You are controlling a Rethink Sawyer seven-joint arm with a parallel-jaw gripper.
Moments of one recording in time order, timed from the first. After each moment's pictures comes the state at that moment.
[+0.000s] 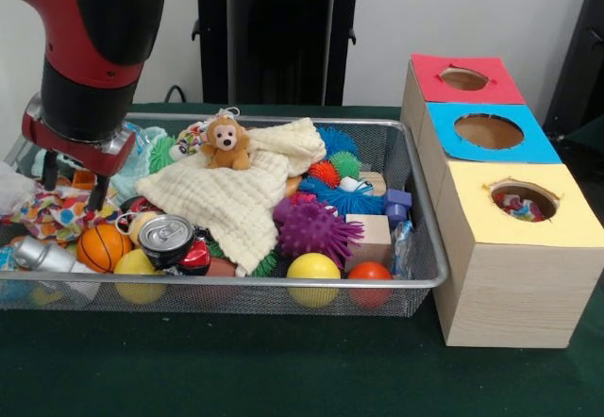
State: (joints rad) arm -0.37 -0.35 -0.21 1.21 -0.28 0.73 1.74
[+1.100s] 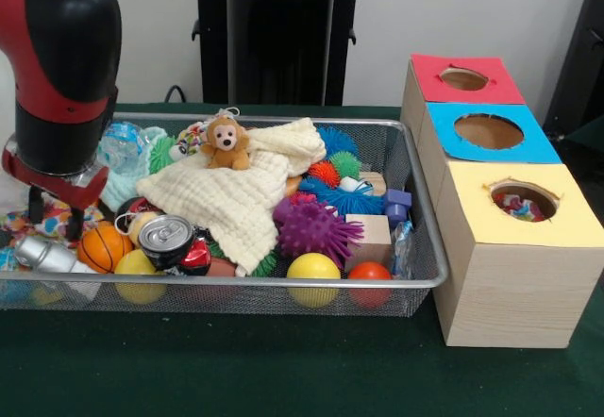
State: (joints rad) arm -0.47 -0.27 -0.19 1.22 -0.21 0.56 1.74
